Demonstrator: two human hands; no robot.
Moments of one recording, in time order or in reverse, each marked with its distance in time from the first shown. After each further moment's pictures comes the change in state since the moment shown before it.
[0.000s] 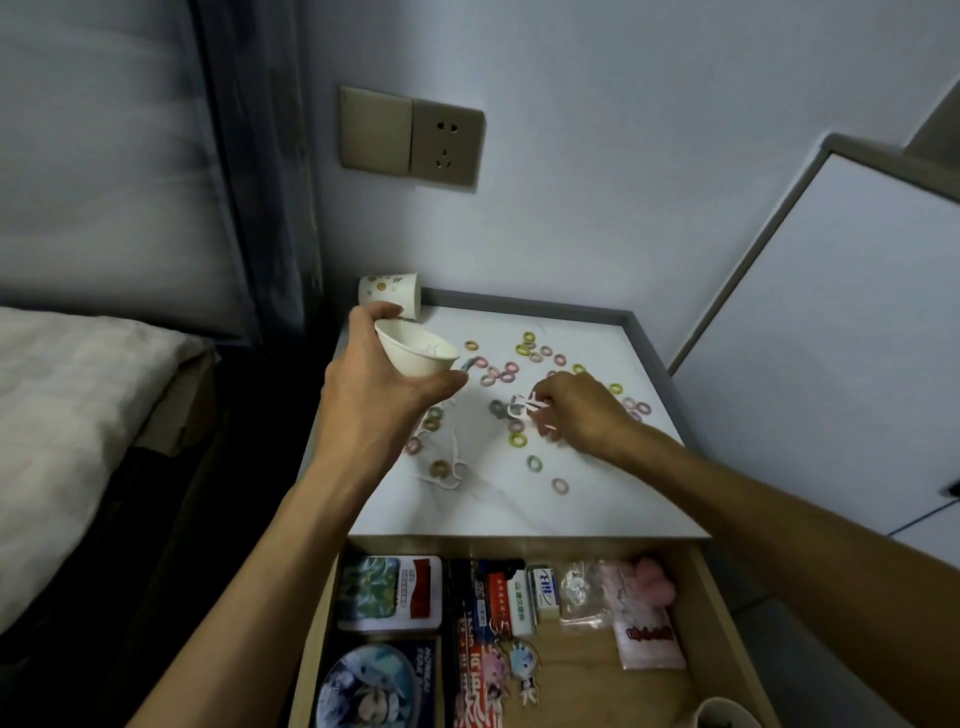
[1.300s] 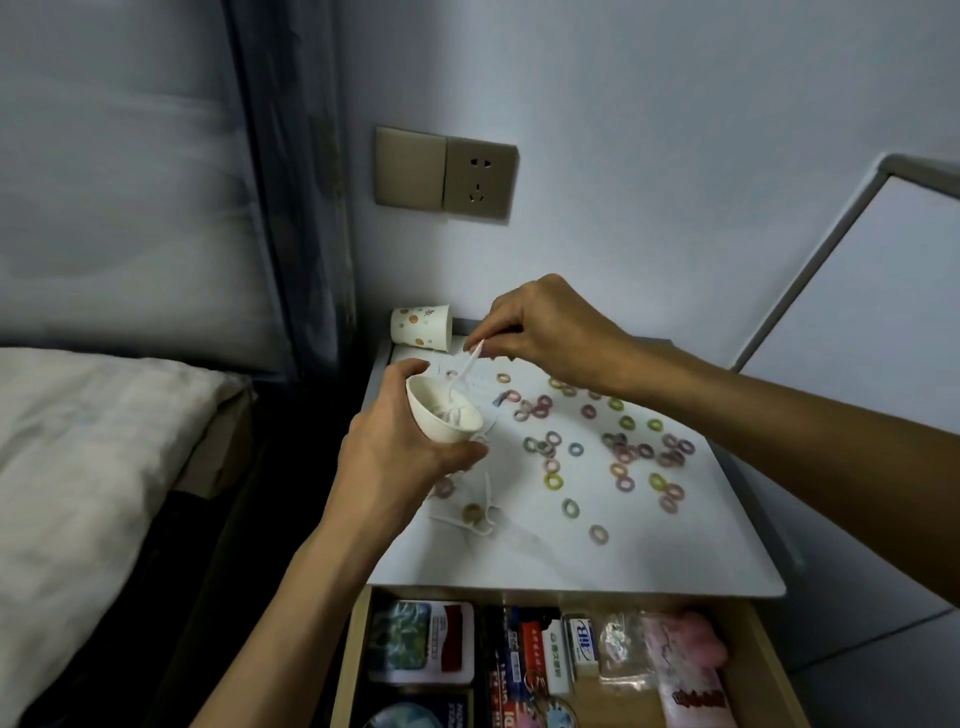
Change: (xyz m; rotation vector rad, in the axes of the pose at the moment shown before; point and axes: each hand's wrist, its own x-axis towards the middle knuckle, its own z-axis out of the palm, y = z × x) left_hand 0.008 -0.011 -0.008 0.165 -0.097 -0.042; right_hand 0.039 -0.087 -0.091 0.205 0.182 -0.628
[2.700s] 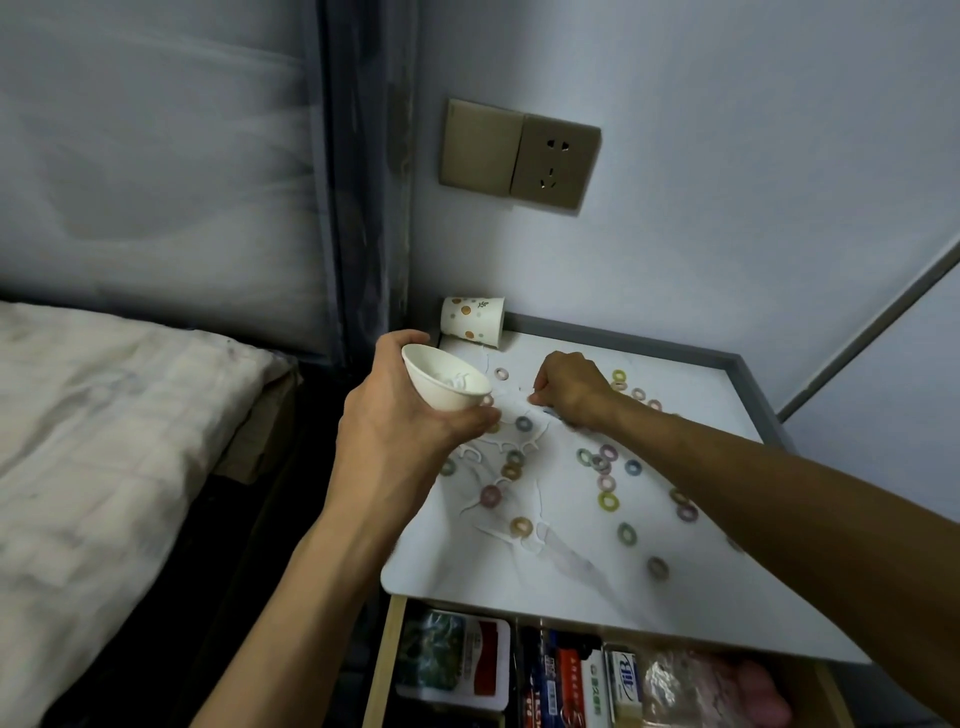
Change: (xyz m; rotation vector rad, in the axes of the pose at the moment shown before) left_hand 0.019 -0.015 -0.029 -0.145 0.145 -0.057; right_hand 0.046 0.115 0.127 -0.216 -0.238 0.598
